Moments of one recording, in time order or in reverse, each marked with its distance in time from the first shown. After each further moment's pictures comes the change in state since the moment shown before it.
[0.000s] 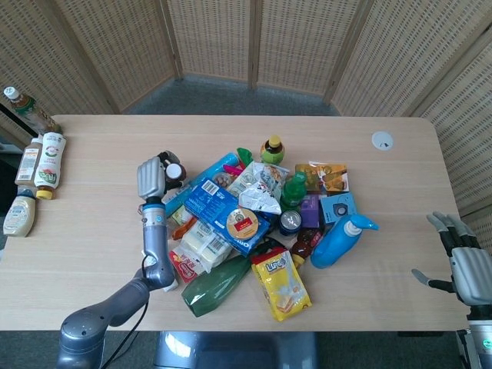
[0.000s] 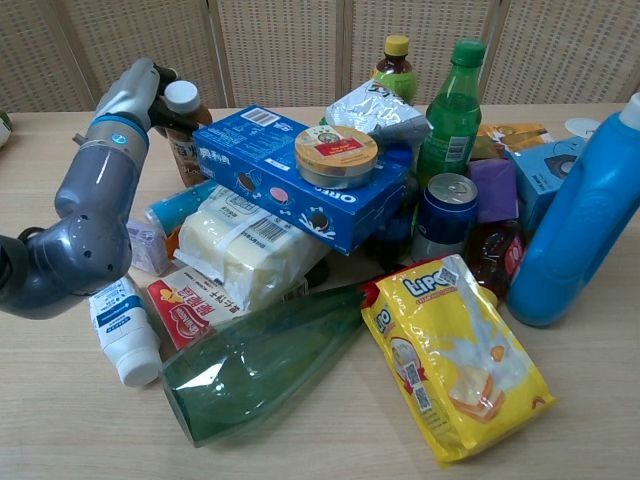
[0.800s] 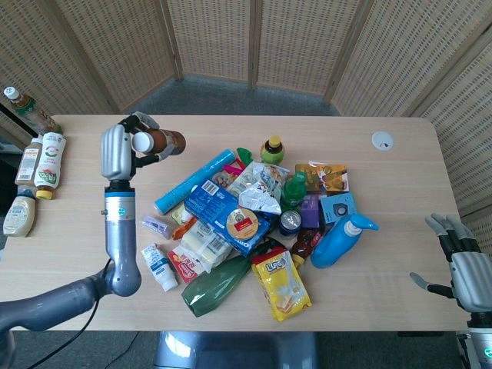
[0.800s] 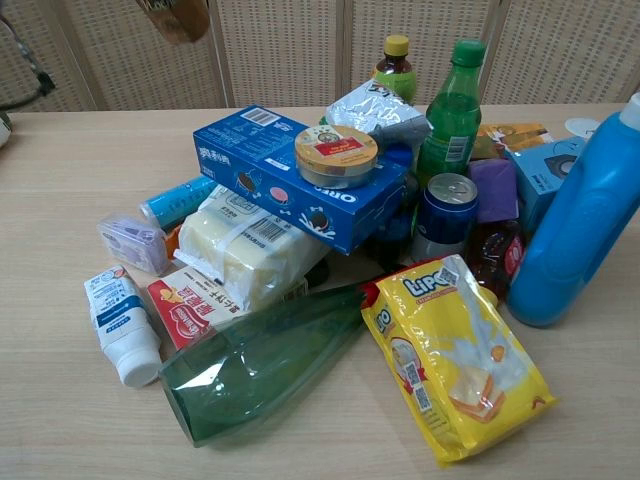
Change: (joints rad) left arm 0.218 0.528 -0.036 -1.019 0.090 0.311 0.233; right arm -0.022 0.020 -0.012 -0.047 -0.050 0.060 -0.018
